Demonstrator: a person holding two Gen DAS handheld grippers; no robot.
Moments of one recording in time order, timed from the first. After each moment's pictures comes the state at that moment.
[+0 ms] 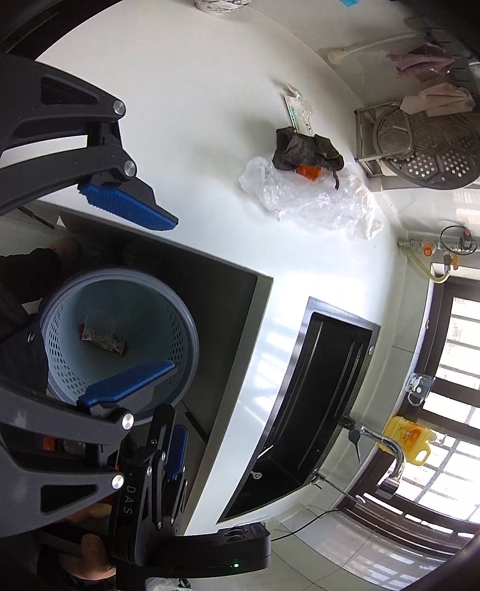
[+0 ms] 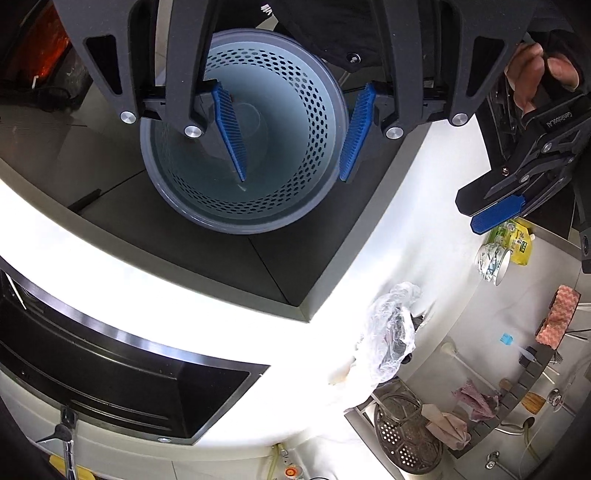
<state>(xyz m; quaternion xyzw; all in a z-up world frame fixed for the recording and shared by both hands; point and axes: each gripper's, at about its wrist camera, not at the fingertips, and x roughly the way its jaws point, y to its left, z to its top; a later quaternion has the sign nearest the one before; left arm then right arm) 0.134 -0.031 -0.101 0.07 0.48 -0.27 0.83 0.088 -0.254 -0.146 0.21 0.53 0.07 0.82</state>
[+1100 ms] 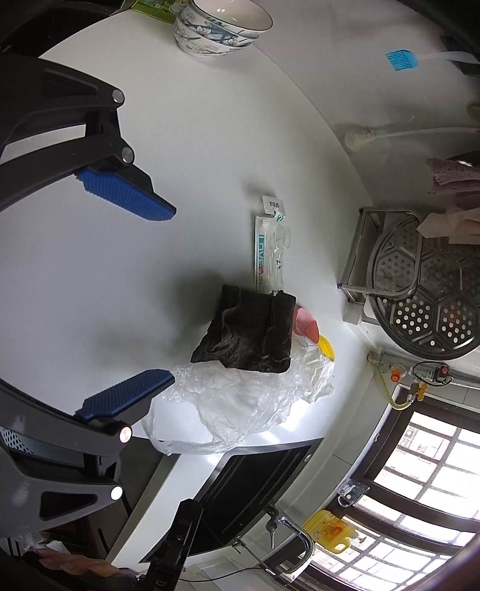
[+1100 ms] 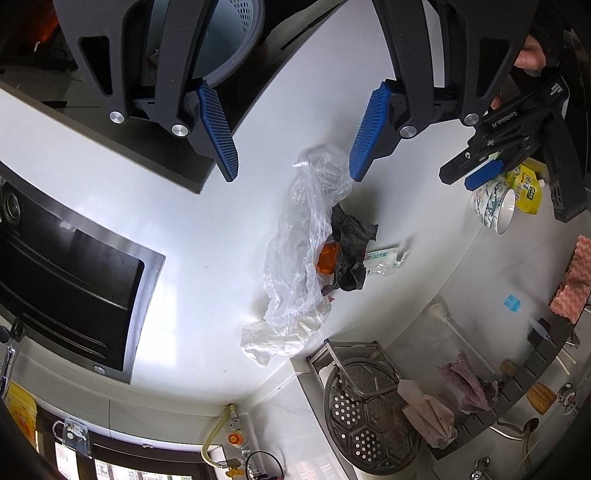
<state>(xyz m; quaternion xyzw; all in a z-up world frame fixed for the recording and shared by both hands) 0.307 0.119 -0.115 0.00 0.47 -0.18 0.87 0.265 -0.148 -0.095 0.18 0.50 0.04 0.85</state>
